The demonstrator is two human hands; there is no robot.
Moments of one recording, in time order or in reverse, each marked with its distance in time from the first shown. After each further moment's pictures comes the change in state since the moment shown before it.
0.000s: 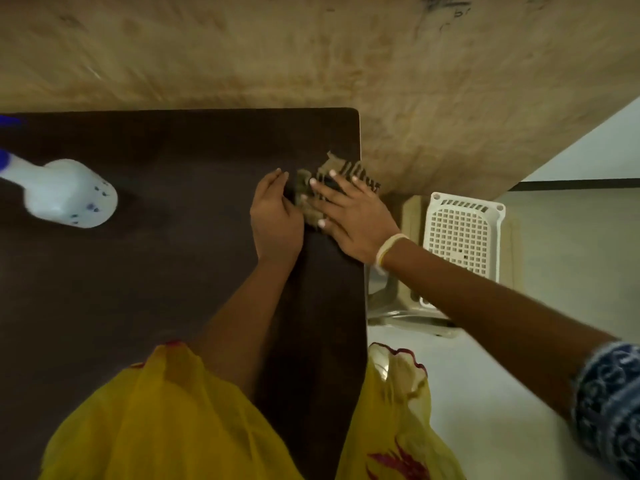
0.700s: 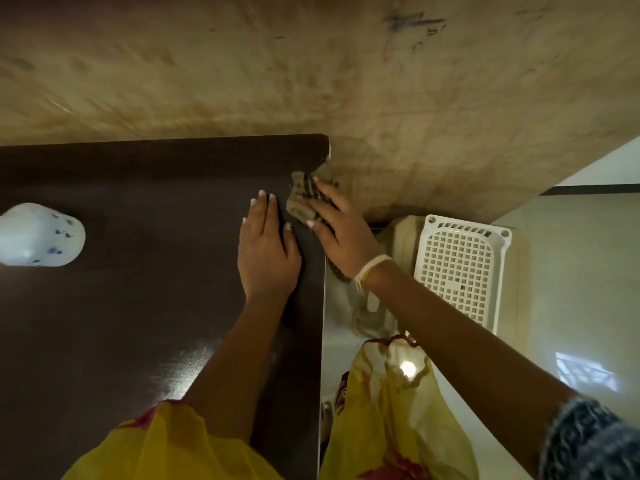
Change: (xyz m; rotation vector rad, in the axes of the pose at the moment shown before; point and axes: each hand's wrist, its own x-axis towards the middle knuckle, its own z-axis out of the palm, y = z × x) left_hand 0.001 0.022 0.056 0.419 -0.150 0.024; right_hand 0.017 0.060 0.017 0.726 0.235 0.203
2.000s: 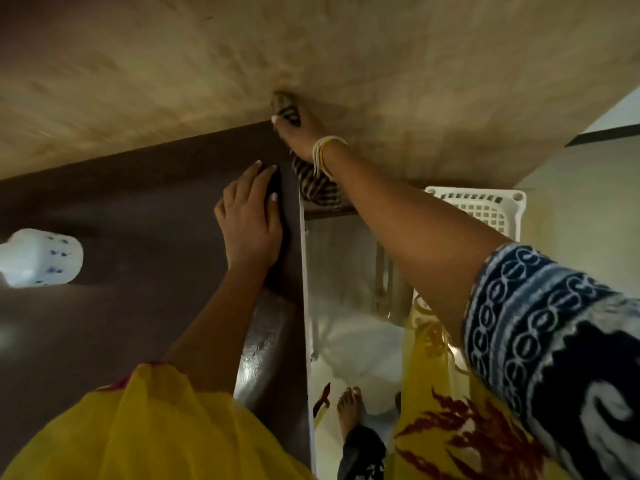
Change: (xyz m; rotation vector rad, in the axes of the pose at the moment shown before) left_hand 0.039 0.014 0.004 0.092 -0.020 0.147; right_hand 0.136 0.015 -0.033 0.554 -0.122 0.525
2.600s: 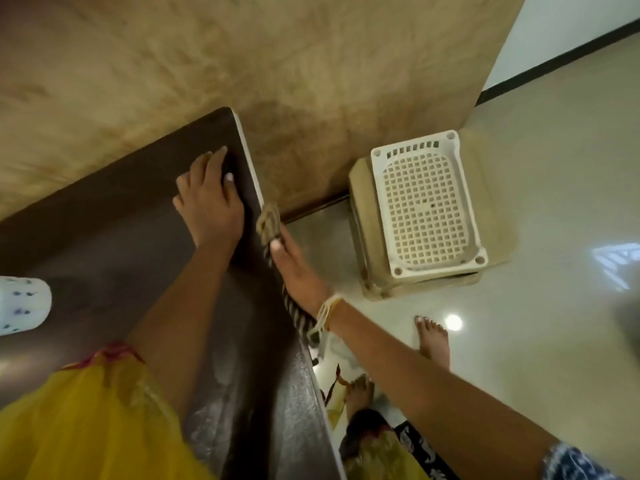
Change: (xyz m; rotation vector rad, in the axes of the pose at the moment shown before) left_hand -0.001 0.003 -0.003 0.064 0.023 0.079; right_hand -0.209 0.128 0.107 0.507 0.101 -0.044
